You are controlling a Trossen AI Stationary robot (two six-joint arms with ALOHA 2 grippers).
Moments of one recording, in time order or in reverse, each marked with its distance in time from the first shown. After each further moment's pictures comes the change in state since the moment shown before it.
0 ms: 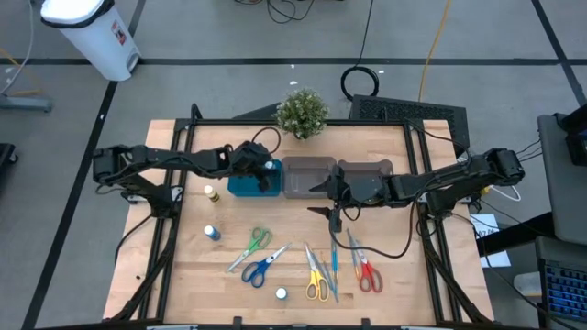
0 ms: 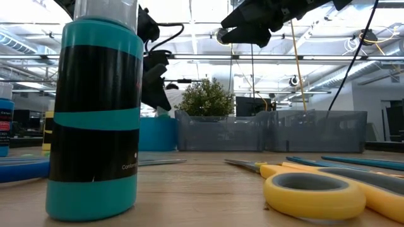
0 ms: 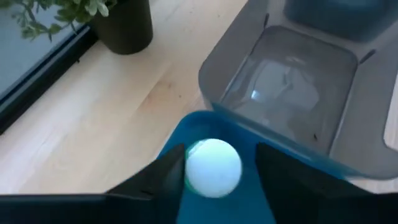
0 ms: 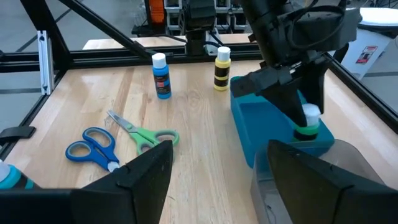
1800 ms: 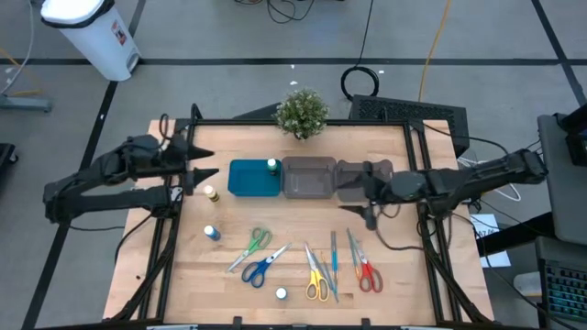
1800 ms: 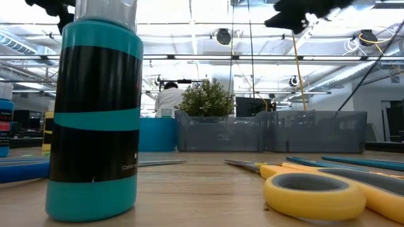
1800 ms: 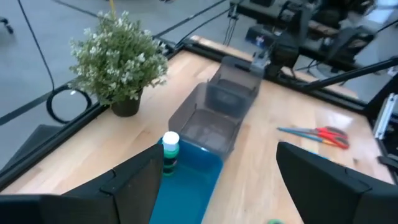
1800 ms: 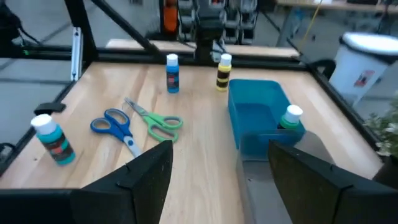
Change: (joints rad) left arm -0.007 -0.986 0.000 -0.581 0.168 -0.071; right arm 0.039 -0.439 -0.182 -0.181 0.002 -0.086
